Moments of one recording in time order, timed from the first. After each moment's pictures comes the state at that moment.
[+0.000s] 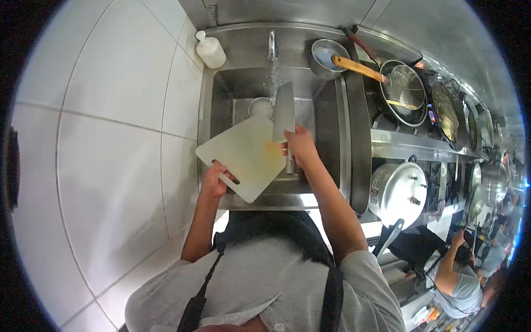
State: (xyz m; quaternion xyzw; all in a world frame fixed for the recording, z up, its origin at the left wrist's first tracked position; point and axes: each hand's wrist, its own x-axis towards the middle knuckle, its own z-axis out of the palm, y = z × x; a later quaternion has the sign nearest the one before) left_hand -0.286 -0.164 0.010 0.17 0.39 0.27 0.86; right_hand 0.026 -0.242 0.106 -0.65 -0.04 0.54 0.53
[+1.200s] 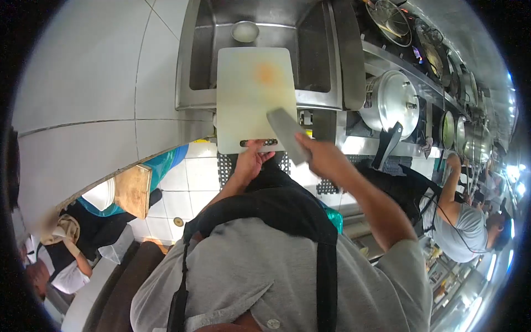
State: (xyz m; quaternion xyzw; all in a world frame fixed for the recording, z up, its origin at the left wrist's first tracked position) left_hand -0.335 -0.501 -0.016 0.16 0.30 0.21 0.92; right_hand -0.121 -0.580 0.185 -0.77 -0.51 0.38 -0.04
